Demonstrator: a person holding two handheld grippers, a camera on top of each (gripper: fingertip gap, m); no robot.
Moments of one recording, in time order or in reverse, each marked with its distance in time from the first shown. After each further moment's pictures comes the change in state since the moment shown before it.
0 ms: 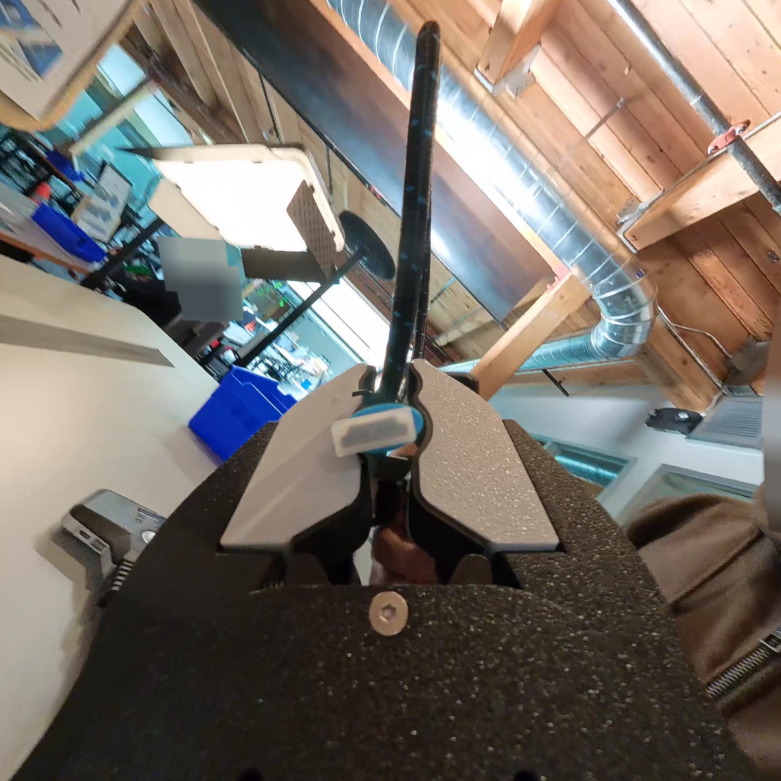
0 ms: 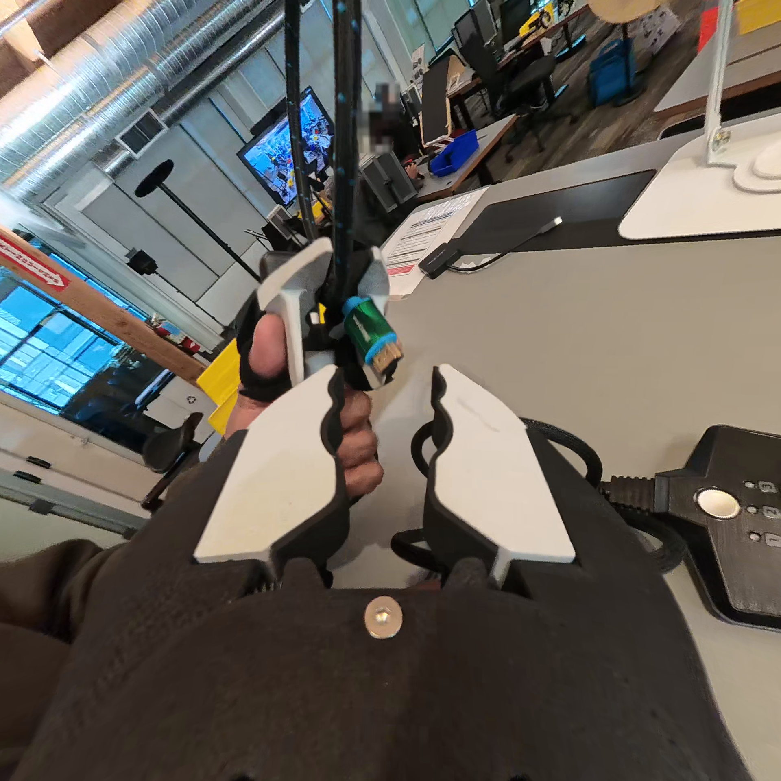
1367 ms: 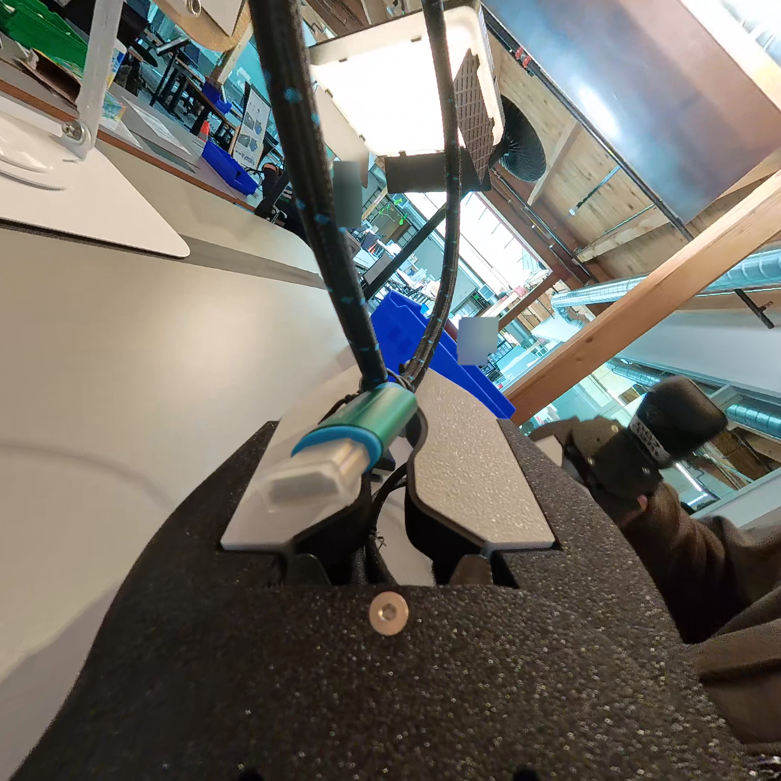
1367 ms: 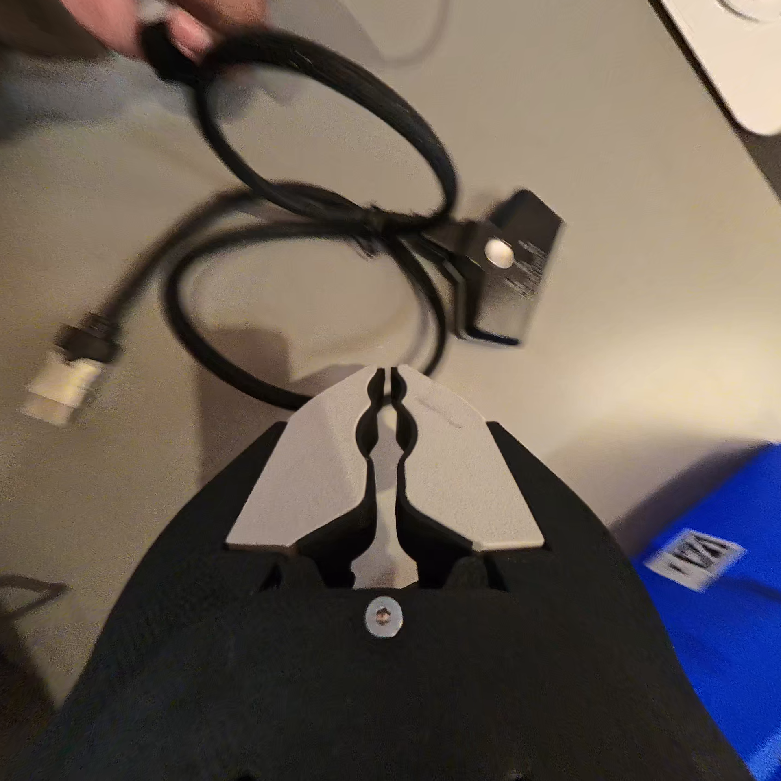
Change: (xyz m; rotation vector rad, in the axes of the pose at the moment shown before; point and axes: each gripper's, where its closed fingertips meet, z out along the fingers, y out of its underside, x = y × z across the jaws) left arm -0.103 0.025 -0.028 -0.221 -0.315 0.145; right arm 0.091 0.099 -0.093 -0.704 0.377 -0.668
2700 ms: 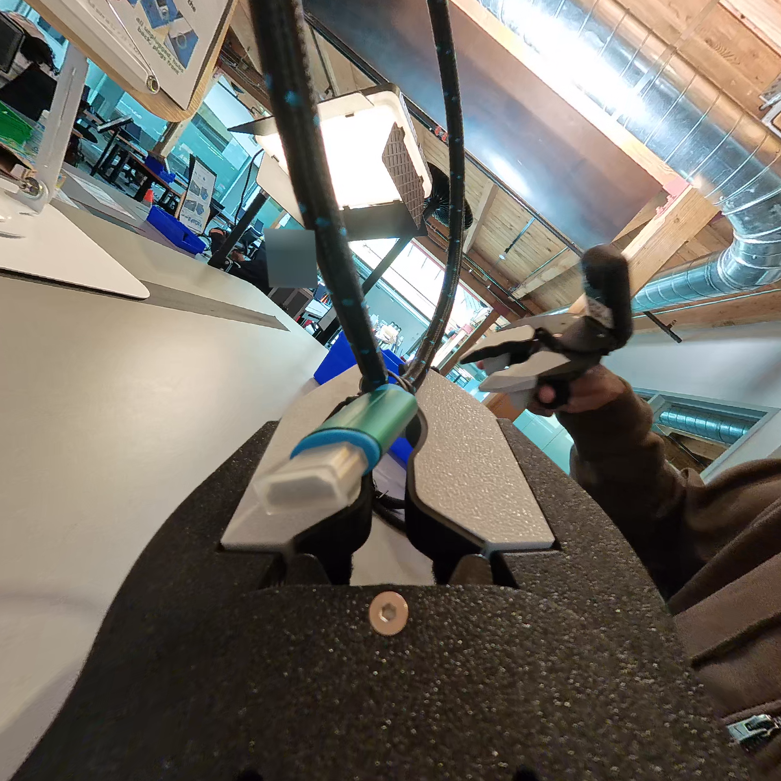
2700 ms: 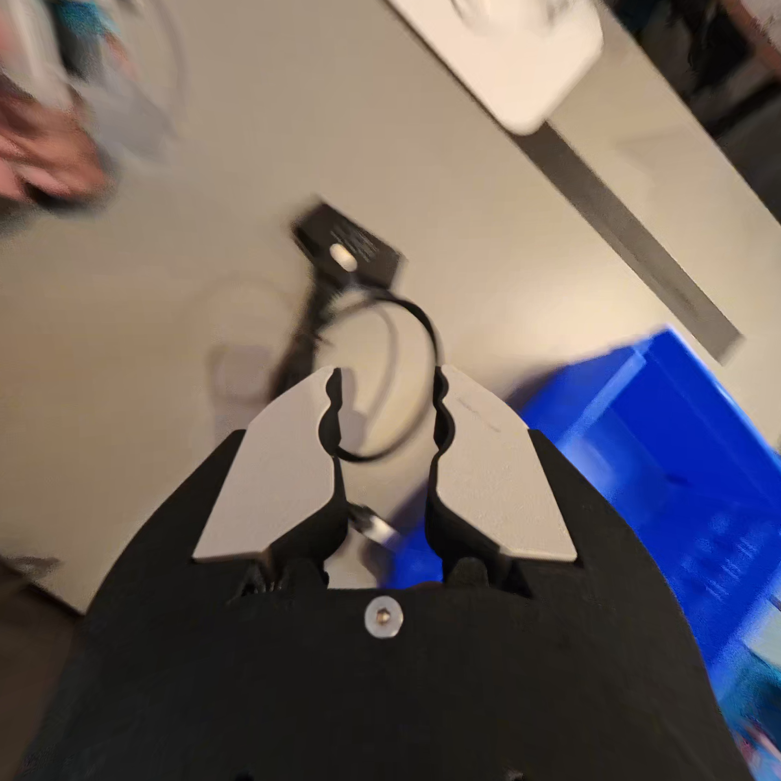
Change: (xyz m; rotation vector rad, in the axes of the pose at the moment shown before) left arm 0.014 -0.004 -0.024 0.131 0.152 0.022; right arm 0.105 -0.024 -0.086 -0.100 0.157 0.137
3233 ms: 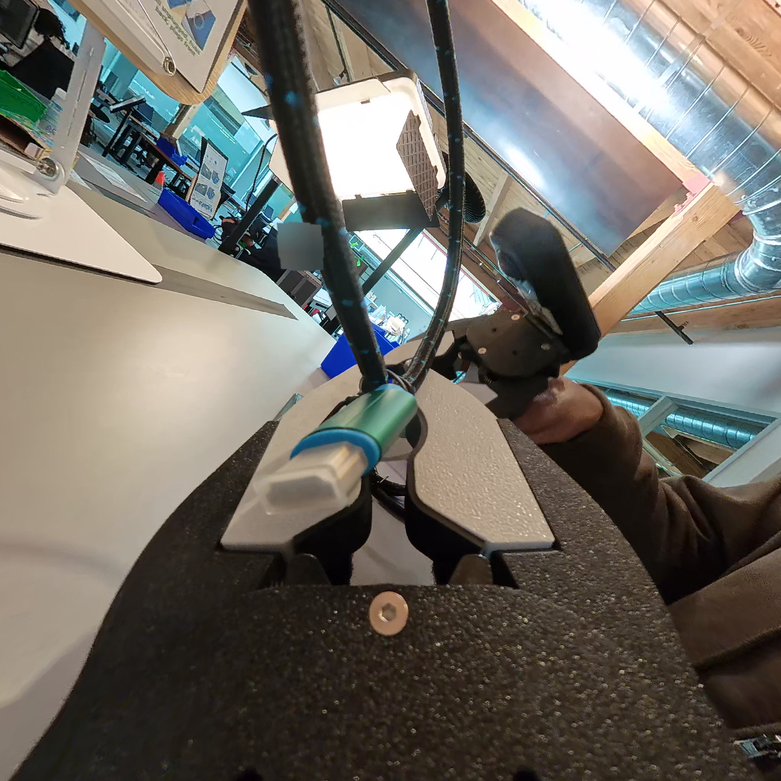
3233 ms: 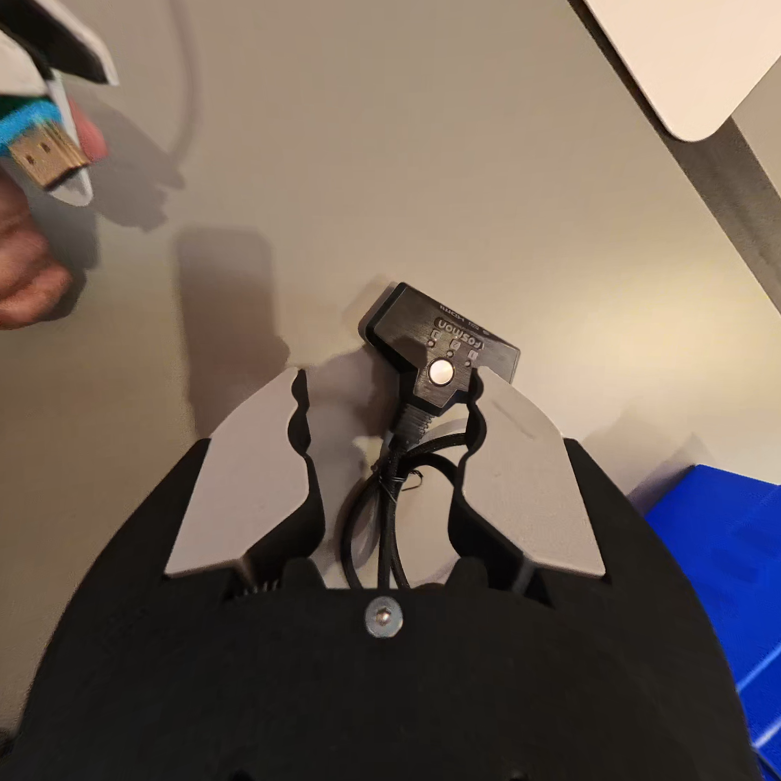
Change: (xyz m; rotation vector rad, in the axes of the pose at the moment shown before) left arm -0.005 0.002 -0.003 -0.025 -0.031 -0.022; right arm -0.071 -0.053 0.128 -0.165 -0.017 0.002
